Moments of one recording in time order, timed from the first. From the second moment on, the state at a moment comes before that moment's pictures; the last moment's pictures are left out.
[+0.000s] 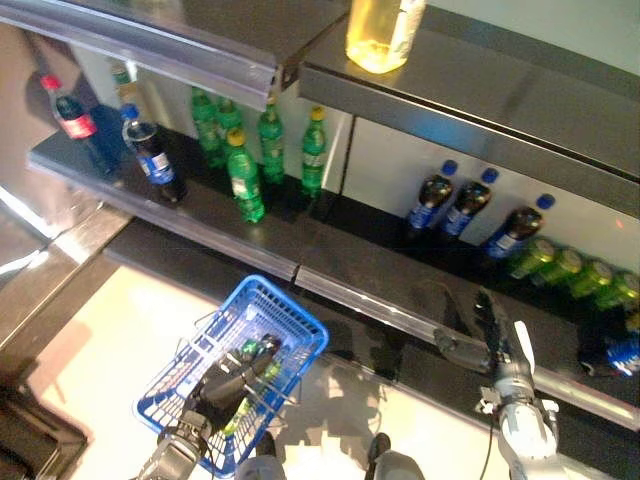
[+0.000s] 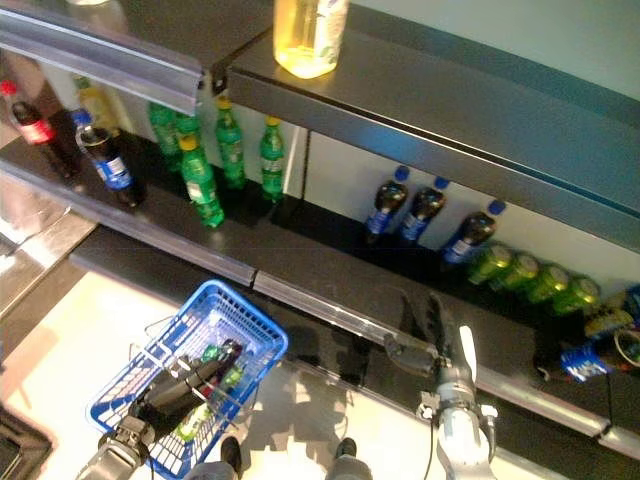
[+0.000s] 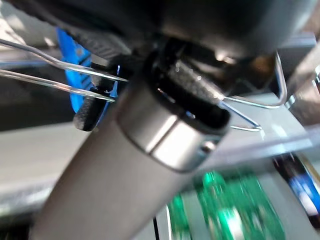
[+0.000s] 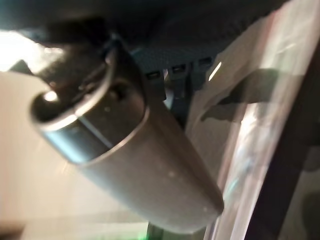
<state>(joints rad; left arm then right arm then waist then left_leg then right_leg) 0.29 0.35 0.03 0.35 -1.06 0.13 -0.24 0.26 -0.27 -0.10 0.17 0.16 -0.14 -0.19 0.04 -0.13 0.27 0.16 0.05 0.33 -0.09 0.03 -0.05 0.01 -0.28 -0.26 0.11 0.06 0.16</state>
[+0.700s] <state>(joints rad) 0.09 0.24 0.16 1.17 -0.79 -0.03 -0.16 0.12 -0.21 -0.10 1.18 0.35 -0.19 -0.04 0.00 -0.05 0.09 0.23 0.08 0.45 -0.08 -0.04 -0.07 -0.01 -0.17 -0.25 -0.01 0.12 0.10</state>
